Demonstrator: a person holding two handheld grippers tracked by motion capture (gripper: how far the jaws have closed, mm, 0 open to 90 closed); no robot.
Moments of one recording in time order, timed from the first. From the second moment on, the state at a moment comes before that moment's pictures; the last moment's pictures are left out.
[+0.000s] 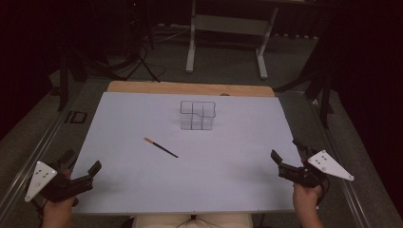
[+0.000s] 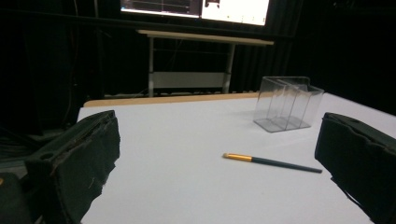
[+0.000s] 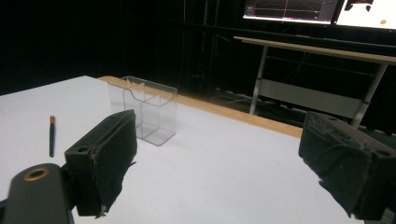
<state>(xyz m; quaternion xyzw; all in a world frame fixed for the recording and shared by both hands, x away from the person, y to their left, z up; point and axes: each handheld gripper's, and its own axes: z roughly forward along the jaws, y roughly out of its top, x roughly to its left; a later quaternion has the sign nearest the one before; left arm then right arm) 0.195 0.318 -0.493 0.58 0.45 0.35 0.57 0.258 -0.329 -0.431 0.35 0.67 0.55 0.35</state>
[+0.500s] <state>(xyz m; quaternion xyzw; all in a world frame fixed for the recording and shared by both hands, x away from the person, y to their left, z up) 0.195 0.318 -0.495 0.59 0.46 0.35 0.57 0.259 -0.329 -0.434 0.35 0.68 0.55 0.34</state>
